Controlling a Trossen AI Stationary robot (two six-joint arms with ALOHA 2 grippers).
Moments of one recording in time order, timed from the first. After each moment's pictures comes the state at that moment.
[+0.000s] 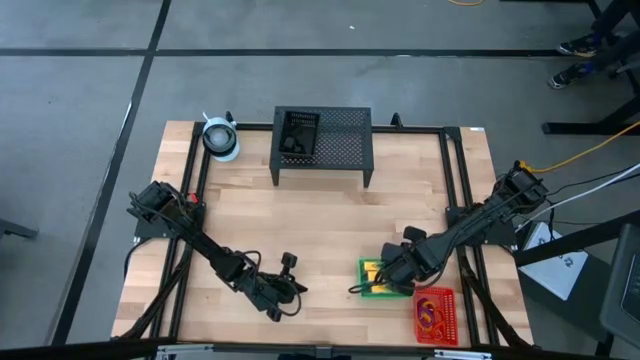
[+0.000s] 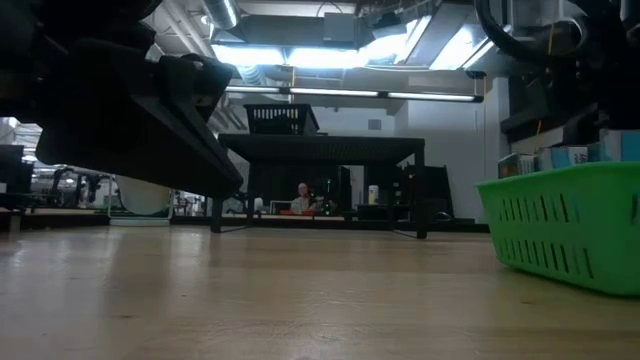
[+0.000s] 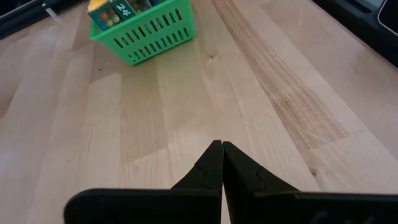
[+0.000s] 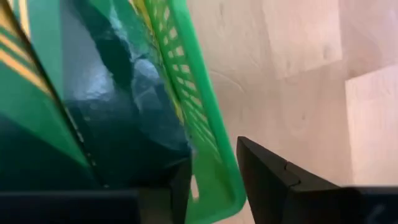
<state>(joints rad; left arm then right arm) -0.65 1.82 0.86 0.34 -0.49 -0.02 0.62 1.63 0.94 -0.89 0.12 0.90</state>
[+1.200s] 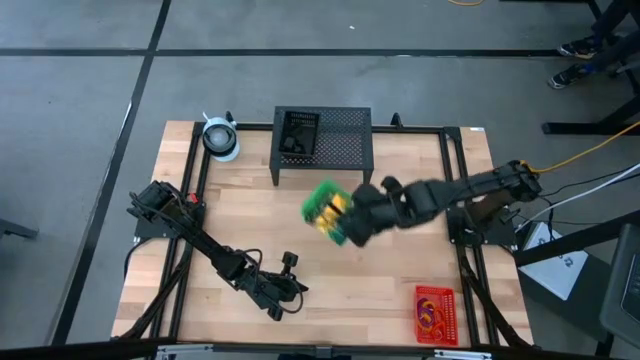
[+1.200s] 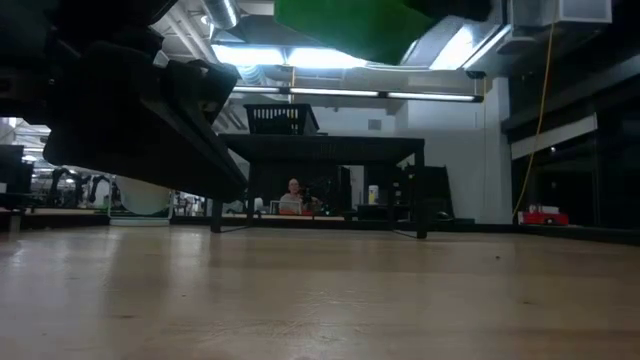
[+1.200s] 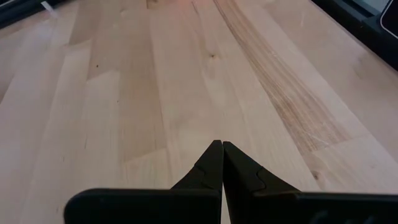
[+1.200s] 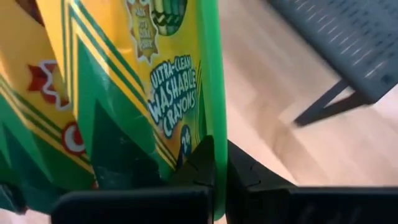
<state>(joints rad) -0.63 1.82 0.86 0.34 -0.47 -0.04 0.30 1.64 1.61 -1.16 0.47 0.86</state>
